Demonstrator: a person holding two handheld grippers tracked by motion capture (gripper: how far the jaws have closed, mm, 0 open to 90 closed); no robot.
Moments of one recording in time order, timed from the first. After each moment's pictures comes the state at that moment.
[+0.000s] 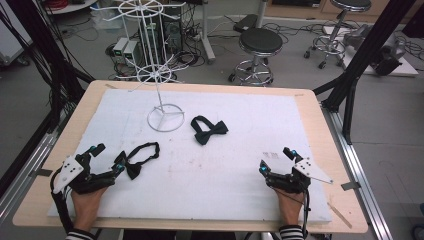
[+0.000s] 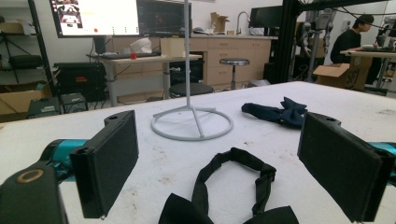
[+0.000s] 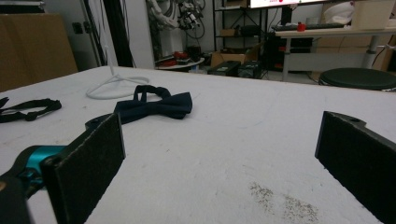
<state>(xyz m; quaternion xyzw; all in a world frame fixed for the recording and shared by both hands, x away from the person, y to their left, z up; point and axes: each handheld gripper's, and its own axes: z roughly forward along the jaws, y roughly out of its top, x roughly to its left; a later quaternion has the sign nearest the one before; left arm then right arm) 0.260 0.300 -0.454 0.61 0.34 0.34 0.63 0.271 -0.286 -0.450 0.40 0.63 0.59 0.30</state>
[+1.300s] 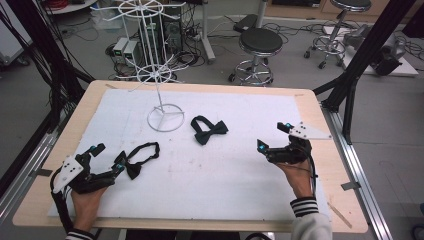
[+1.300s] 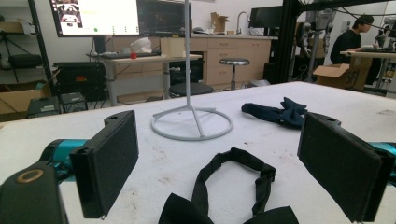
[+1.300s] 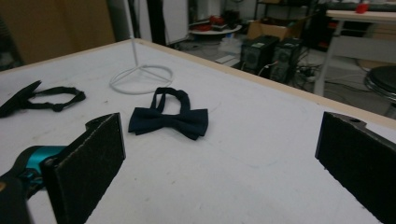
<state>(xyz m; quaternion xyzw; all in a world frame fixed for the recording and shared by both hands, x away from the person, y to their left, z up) 0.261 0.300 -0.454 0.61 0.34 0.34 0.63 0.331 -0.278 -0.374 0.33 0.73 0.55 0.24</state>
